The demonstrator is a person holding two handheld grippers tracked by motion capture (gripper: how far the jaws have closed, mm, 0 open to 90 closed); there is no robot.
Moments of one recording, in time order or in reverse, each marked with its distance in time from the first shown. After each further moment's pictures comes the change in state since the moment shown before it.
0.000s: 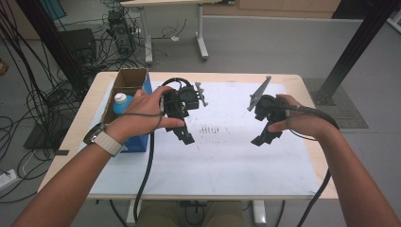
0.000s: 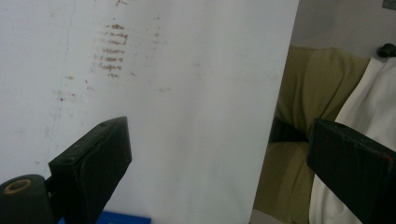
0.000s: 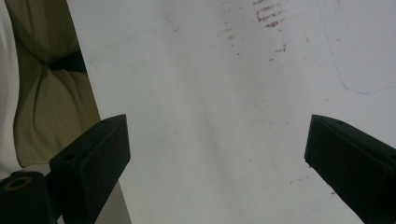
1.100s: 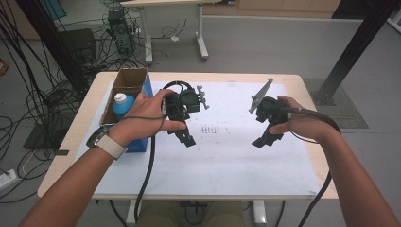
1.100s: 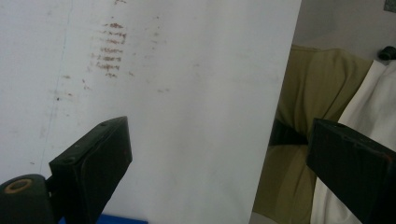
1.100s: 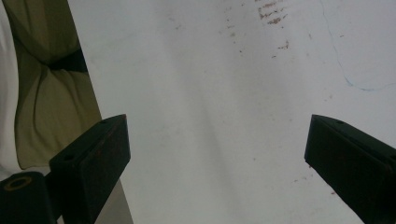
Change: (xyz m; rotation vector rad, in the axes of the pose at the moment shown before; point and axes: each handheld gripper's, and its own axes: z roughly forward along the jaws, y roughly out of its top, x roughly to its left) left arm 0.000 -0.001 0.004 -0.006 0.002 -0.014; right arm 0.003 -0.005 0.002 -0.008 -0.001 0.007
